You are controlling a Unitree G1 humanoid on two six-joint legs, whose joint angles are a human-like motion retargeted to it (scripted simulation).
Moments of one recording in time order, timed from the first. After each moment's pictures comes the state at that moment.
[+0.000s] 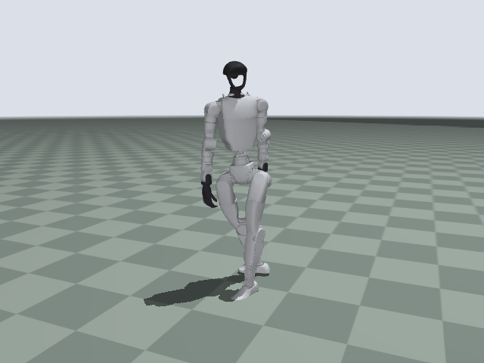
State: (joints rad) left arm 0.16 0.07 0.52 1.62 0.36 0.00 -0.10; right arm 0.01 -0.18 -0.19 1.51 -0.39 -0.10 0.09; waist 0.77 -0.07 0.02; left_leg -0.24 -0.27 -0.32 0.01 0.29 -0.09; right_leg 0.36 -0.06 -1.44 0.01 -0.24 0.26
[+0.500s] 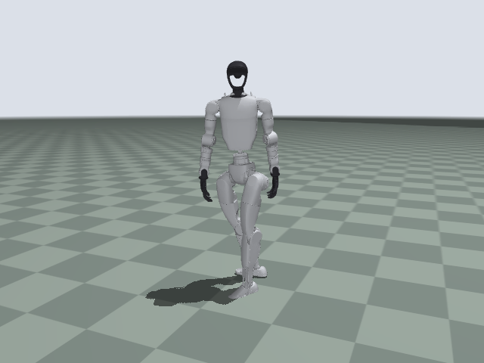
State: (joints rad) left arm 0.12 0.11 0.50 1.58 0.32 -0.02 -0.12; right arm 0.03 -0.17 -0.16 1.50 -0.39 -0.11 0.14; waist 0.57 -0.07 0.02; left_leg -0.15 -0.21 -0.26 0.03 0.18 0.04; right_leg 0.34 -0.12 -1.24 0.02 -0.22 0.21
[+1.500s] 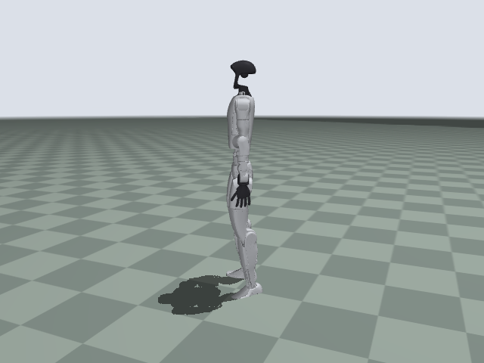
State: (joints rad) left arm 0.06 0.10 0.50 1.61 0.36 -0.03 -0.10; right arm 0.01 -0.16 -0.13 1.64 -0.37 -0.05 0.14; waist -0.04 0.03 -0.19; left_leg -0.04 0.04 0.44 0.00 -0.02 0.01; right_leg -0.07 -0.13 -0.46 0.04 -0.04 0.09
